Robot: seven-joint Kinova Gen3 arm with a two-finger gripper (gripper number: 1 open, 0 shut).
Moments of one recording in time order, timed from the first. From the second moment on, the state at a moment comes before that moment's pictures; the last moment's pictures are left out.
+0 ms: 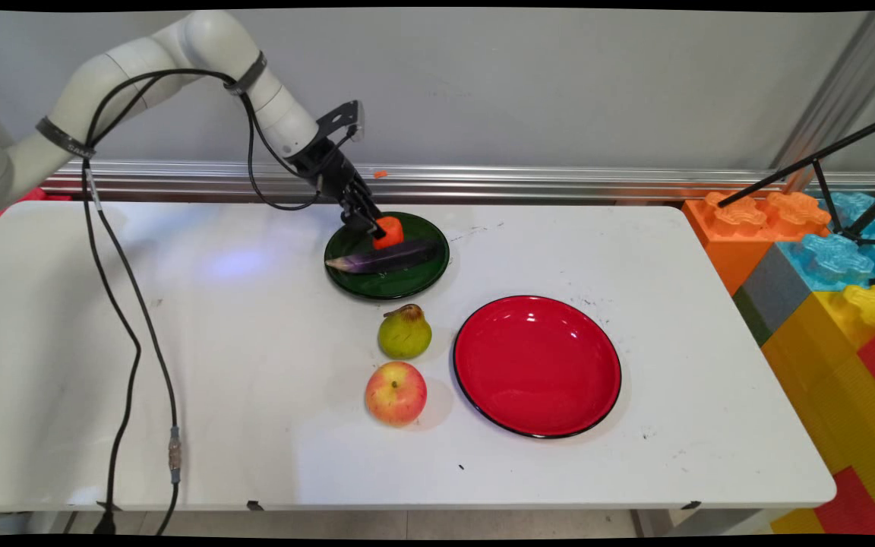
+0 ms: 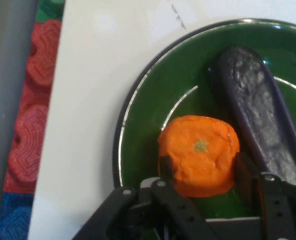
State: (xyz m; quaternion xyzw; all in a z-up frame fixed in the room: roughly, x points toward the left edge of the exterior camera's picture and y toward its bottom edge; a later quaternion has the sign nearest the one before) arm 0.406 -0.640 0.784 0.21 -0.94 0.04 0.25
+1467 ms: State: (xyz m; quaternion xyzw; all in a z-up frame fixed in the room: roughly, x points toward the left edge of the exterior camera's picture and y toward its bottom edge) arm 0.417 -0.510 0.921 0.25 -0.92 0.03 0.29
